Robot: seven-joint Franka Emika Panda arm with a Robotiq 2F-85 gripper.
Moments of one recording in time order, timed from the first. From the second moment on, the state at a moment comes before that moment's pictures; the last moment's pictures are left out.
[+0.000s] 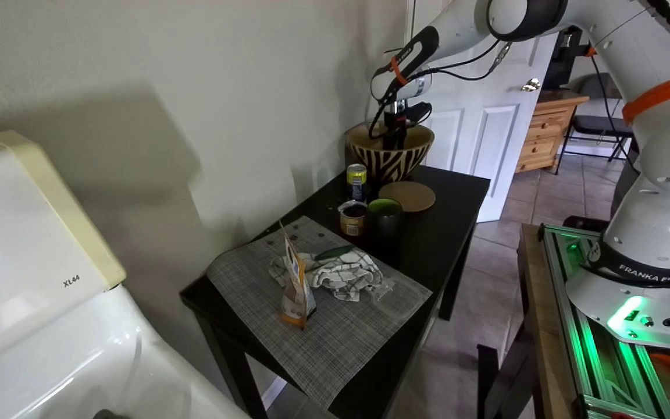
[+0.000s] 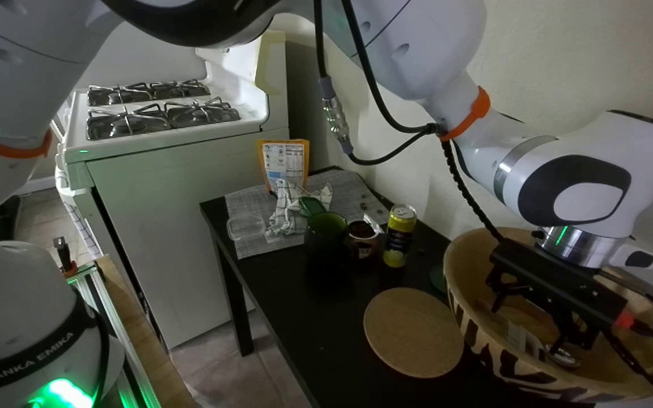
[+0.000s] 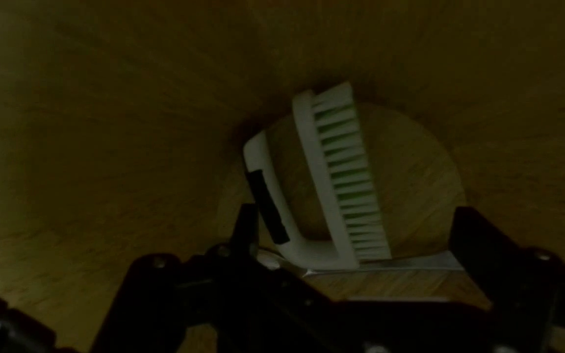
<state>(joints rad) -0.56 0.76 -0.14 -1.49 0.03 2.22 -0.55</state>
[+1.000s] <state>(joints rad) -0.56 0.81 -0.10 -1.54 0.02 2.43 -0.62</state>
